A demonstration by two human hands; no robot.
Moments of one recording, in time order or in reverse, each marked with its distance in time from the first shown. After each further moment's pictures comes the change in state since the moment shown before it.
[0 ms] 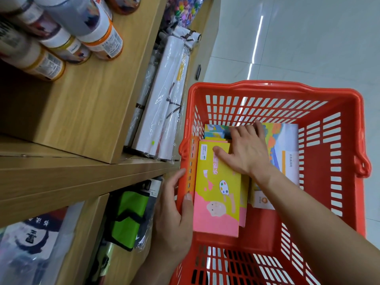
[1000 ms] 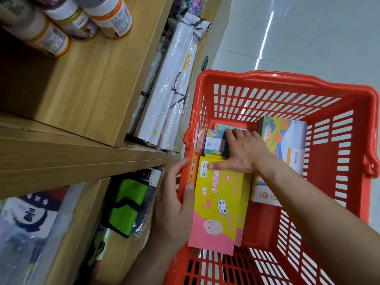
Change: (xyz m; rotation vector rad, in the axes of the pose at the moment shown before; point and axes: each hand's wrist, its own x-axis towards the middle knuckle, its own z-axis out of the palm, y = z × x) left_hand -0.002 0.001 0.001 -0.012 -0.001 -0.011; right_hand 0.002 -0.009 -0.011 -0.110 -0.405 -0.151
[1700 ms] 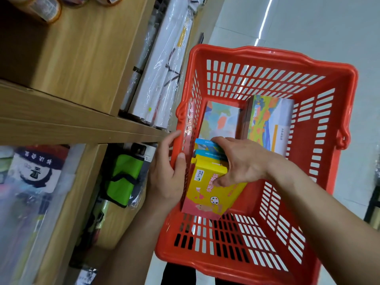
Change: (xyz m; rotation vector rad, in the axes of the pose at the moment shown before) left_hand -0.003 0.003 0.001 0.063 0.062 0.018; right_hand -0.095 -0.014 -0.021 0.283 -0.170 -0.237
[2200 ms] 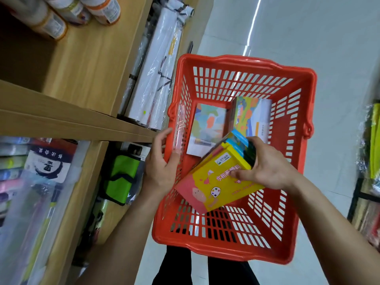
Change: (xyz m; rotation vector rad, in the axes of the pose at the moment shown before) left_hand 0.003 0.000 0.001 -0.140 -0.054 -0.023; right_hand -0.093 0.024 0.004 0.418 0.262 0.350
